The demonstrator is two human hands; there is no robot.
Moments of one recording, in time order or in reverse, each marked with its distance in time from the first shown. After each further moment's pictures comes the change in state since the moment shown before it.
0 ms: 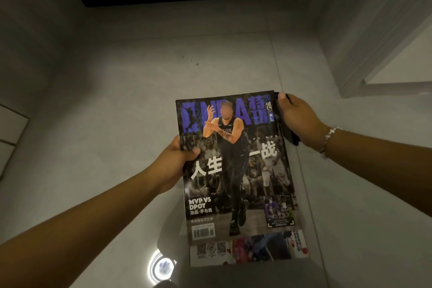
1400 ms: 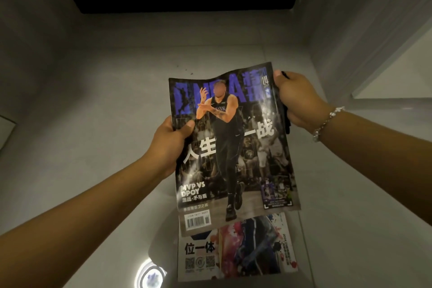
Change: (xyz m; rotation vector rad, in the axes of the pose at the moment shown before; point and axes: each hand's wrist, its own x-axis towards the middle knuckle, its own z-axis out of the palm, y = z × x) left_hand 0.009 0.050 0.028 -0.086 0.218 0.175; right_hand 0.026 -0.060 -0.025 0.331 0.061 0.083
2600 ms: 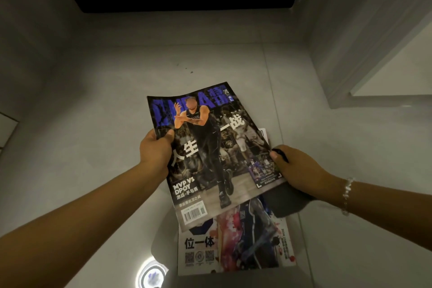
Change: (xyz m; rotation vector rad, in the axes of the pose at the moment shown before) left_hand 0.005 -0.026 -0.018 -0.031 0.362 -0.084; right_hand -0.091 0.079 -0.023 -0.785 -0.375 0.018
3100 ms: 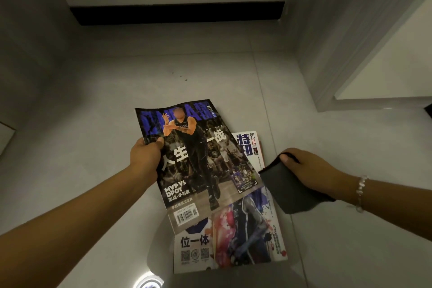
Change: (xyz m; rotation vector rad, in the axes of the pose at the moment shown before) left_hand -0.008 0.008 -0.013 0.032 0.004 -0.061; right_hand -0.028 0.018 -0.026 0.014 -0.004 0.046
